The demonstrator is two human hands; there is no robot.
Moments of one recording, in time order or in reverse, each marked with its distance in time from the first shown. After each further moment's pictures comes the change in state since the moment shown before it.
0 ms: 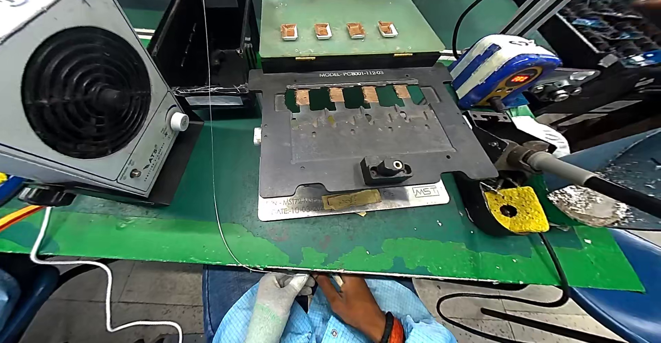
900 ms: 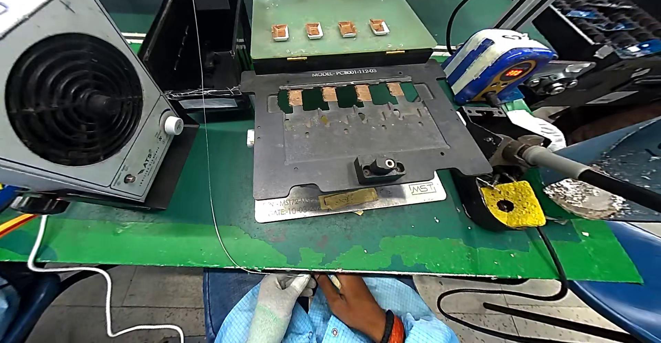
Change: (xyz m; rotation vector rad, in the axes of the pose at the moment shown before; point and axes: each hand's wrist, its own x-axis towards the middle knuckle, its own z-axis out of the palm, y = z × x) left_hand -0.003 0.003 0.001 0.056 -0.013 0.029; right_hand 0.002 -0.002 -0.003 -0.030 -0.096 -0.038
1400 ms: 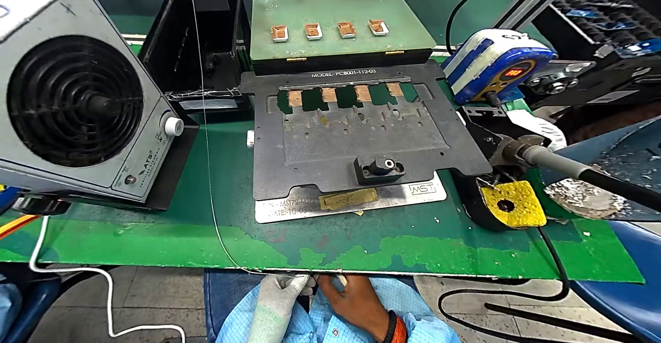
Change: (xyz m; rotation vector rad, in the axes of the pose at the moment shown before) left_hand 0.001 -0.001 0.000 -0.022 0.023 -0.016; right_hand -0.001 0.001 0.001 0.113 0.147 0.000
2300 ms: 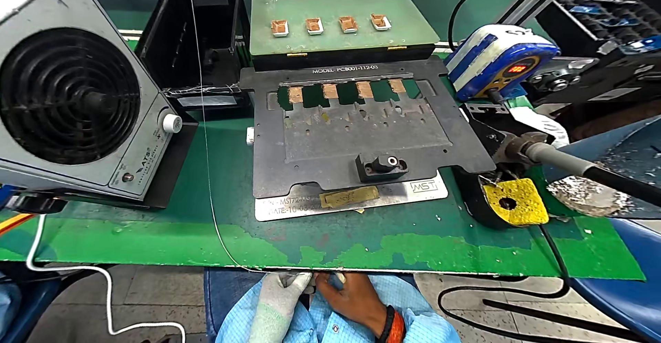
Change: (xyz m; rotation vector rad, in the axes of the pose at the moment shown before) left_hand -0.007 0.015 0.005 0.094 0.005 -0.010; right_hand 0.002 -0.002 -0.001 -0.043 -0.052 0.001
